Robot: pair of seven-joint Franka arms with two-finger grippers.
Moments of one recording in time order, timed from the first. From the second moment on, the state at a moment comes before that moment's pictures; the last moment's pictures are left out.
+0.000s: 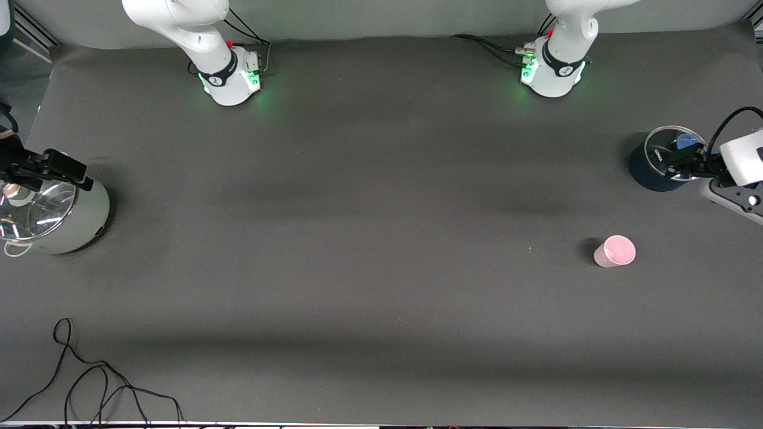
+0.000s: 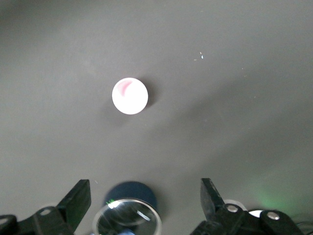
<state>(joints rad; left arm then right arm) 0.21 0.08 -0.11 -1.70 0.01 1.66 0.74 0.04 0.05 -0.09 -1.50 0.01 1.55 -0.01</state>
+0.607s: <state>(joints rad) 0.41 0.24 -0.11 -1.71 -0.22 1.78 1.45 0.04 0.05 -0.09 -1.50 0.01 1.55 -0.01</state>
